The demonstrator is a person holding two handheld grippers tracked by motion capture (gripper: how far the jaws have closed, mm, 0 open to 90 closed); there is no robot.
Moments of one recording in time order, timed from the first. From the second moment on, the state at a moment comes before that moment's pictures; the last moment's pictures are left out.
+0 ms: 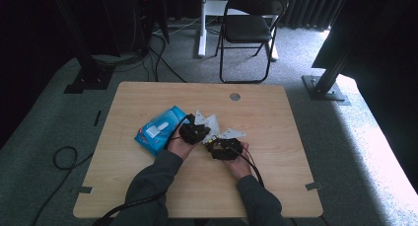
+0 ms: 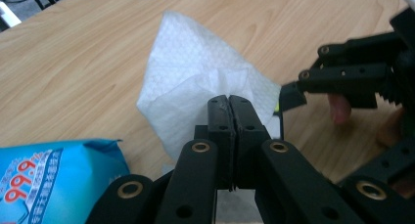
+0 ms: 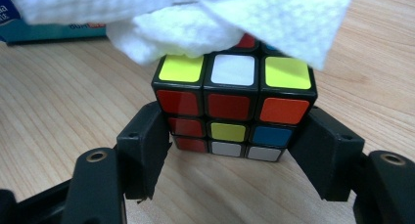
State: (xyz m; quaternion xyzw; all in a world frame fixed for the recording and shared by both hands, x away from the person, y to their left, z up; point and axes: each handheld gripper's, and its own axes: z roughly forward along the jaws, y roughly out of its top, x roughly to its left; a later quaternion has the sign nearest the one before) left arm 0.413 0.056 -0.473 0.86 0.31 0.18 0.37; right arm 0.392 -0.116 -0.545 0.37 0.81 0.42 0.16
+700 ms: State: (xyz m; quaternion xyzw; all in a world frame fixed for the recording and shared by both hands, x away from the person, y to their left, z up) left arm 0.420 0.058 -0.481 0.87 0.33 0.12 0.35; right arm 0.392 -0.117 -0.545 0.37 0.81 0.42 0.16
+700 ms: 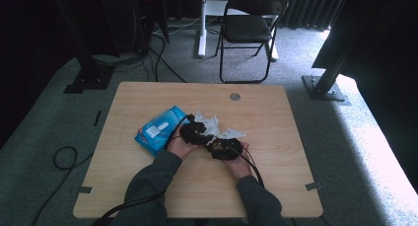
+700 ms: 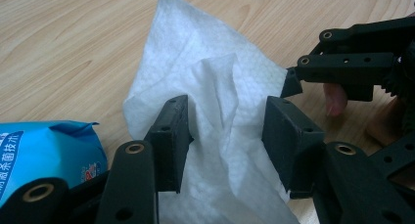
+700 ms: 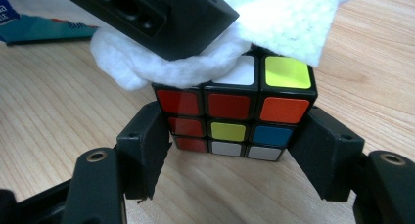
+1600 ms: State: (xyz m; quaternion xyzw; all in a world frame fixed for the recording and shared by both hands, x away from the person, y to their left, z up) left arm 0.428 0.067 -0.479 0.86 0.34 0.14 0.35; right arm 0.392 -0.117 -0.545 0.37 0.81 0.42 0.16
